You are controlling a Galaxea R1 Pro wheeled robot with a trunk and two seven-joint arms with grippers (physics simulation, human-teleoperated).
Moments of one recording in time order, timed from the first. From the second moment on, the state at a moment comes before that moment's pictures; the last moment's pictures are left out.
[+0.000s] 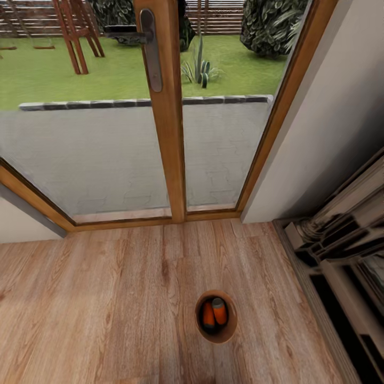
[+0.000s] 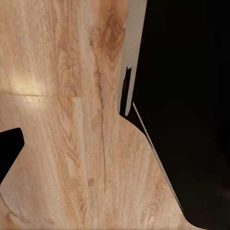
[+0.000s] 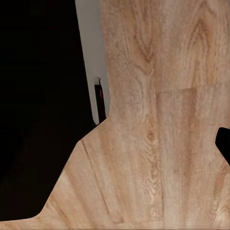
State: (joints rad) left arm -0.03 0.14 -0.02 -0.02 0.21 -0.39 -0.17; right arm -0.17 -0.23 -0.20 0.04 0.07 -0.21 0.27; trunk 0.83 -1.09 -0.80
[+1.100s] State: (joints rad) left arm -0.03 0.14 -0.02 -0.02 0.20 -0.39 -0.17; right arm -0.17 -0.16 -0.20 0.04 0.08 -0.21 0.27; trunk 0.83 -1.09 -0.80
